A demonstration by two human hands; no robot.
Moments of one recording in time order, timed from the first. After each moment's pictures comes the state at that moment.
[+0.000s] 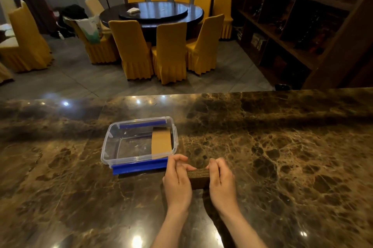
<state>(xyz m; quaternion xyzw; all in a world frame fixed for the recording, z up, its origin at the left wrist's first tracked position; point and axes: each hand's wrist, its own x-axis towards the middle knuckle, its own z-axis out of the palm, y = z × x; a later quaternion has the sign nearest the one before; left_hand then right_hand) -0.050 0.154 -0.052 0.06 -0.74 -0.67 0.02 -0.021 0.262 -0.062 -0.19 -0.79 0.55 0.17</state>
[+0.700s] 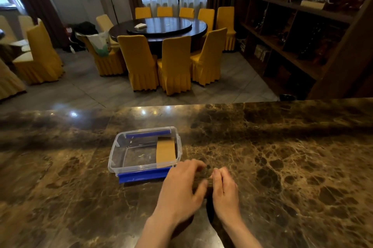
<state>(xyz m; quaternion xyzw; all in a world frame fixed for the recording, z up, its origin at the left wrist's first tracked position) -0.056 0.125 -0.011 -0.28 -0.91 -0.31 0.02 -0.023 0.264 -0.073 -0.18 -0.80 0.53 0.21</state>
